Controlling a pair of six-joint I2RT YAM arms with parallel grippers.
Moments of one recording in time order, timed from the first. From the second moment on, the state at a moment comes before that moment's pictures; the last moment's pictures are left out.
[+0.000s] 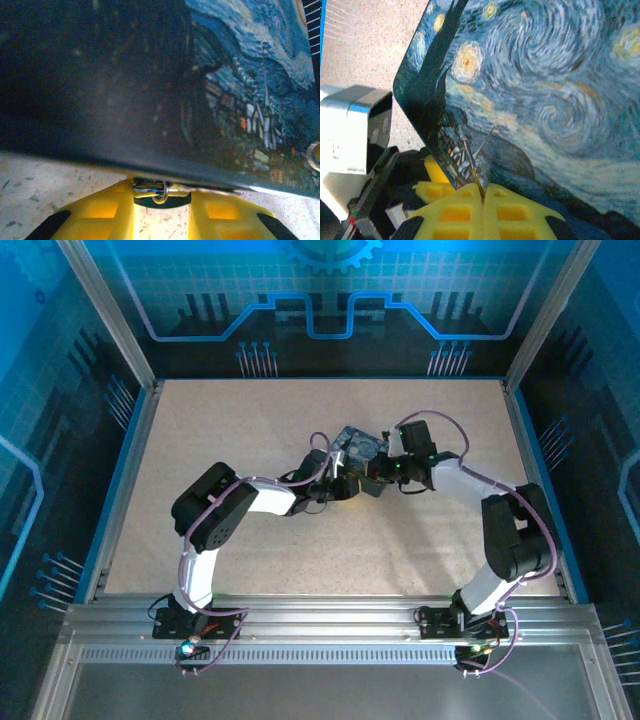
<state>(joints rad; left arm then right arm) -0.64 2.02 1.02 0.39 0.29 -0.73 0.31 1.62 0.98 -0.25 -0.43 0.45</state>
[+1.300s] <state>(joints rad) -0.64 1.76 0.95 0.14 0.32 -0.92 0.48 1.26 0.49 0.01 -0.30 0.20</state>
